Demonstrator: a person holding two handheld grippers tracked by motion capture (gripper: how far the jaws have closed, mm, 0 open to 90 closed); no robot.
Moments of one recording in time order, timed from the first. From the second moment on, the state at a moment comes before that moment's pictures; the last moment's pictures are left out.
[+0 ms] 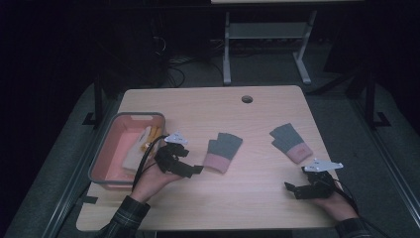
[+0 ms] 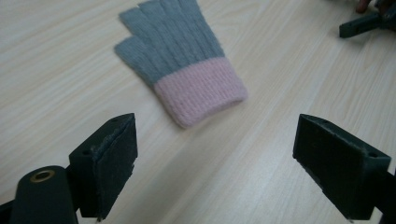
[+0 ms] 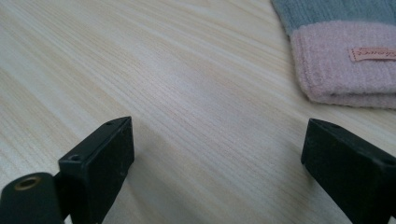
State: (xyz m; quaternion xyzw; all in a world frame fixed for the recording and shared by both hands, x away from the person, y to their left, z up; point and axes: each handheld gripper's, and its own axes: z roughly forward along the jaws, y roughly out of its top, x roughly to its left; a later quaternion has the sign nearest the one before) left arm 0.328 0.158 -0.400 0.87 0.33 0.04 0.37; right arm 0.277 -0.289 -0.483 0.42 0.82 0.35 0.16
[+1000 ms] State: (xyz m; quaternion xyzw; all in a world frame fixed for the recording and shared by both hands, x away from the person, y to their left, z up) left arm 0.288 0.146 -0.470 0.89 0.28 0.08 0.35; right arm 0.304 -0.295 -0.459 0.43 0.81 0.35 0.15
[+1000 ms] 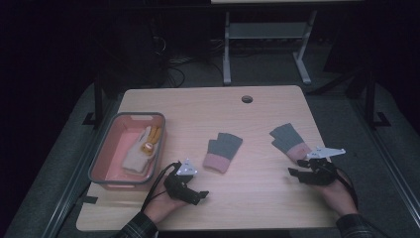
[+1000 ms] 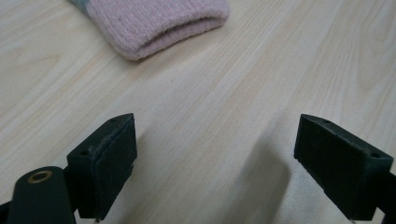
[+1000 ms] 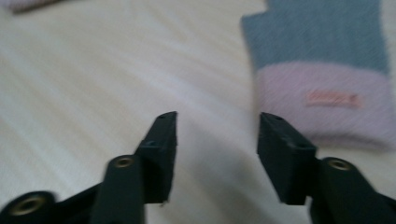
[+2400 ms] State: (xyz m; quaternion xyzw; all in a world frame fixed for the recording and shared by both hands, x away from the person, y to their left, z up) left arm 0.288 0.155 -0.477 0.89 0.25 0.10 0.38; right arm 0.351 -0.307 -0.459 0.43 0.83 0.32 0.16
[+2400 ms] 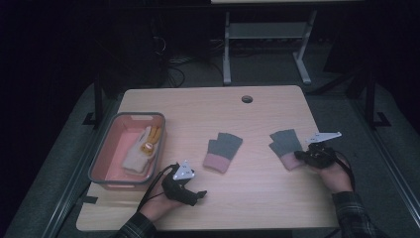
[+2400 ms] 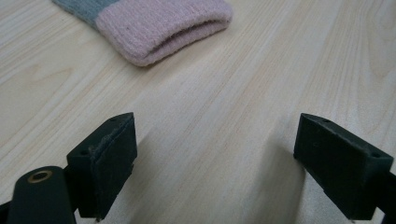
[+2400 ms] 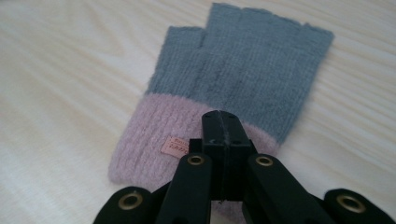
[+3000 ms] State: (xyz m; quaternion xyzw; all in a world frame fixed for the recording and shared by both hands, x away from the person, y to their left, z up) left arm 0.288 0.154 -0.478 0.89 0.25 0.10 0.38; right arm 0.310 -0.270 -0.455 0.36 0.87 0.32 0.14
